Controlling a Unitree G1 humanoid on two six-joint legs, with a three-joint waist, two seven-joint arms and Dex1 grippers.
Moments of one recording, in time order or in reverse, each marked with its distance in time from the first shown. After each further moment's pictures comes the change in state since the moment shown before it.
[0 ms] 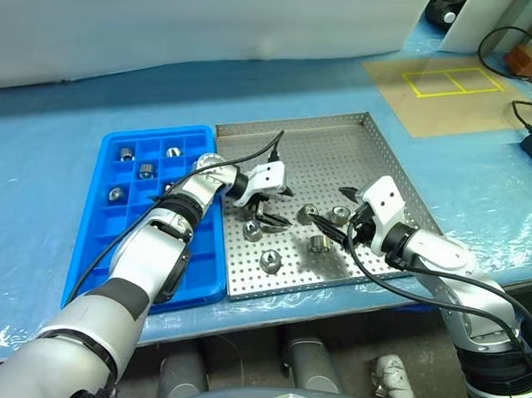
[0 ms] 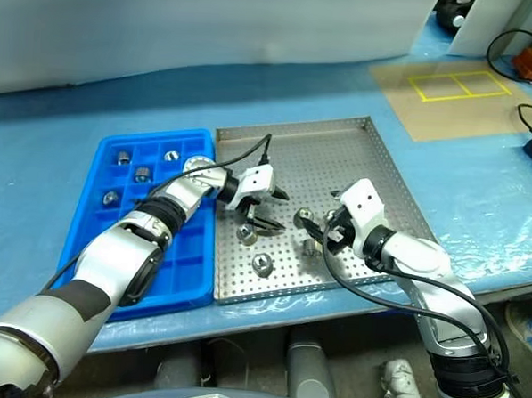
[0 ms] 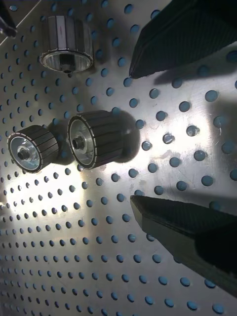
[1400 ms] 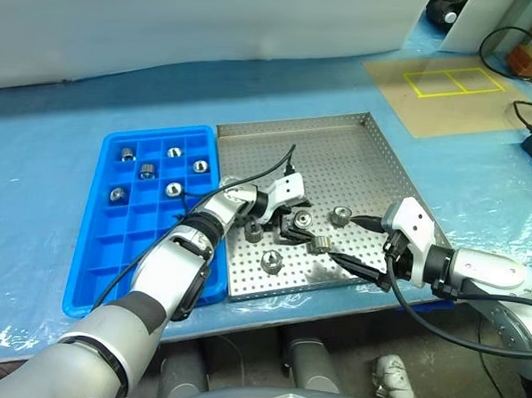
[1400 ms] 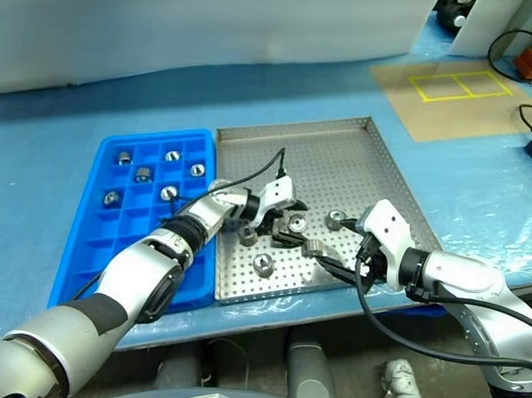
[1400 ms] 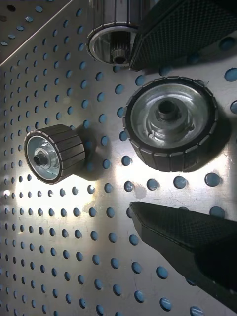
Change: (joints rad) left arm 0.064 -0.133 0.013 0.007 -0.021 0.108 0.116; right arm 0.160 -0.244 -0.148 -0.144 0.197 0.097 0.204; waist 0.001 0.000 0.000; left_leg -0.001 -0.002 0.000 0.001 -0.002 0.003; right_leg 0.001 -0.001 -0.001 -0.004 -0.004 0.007
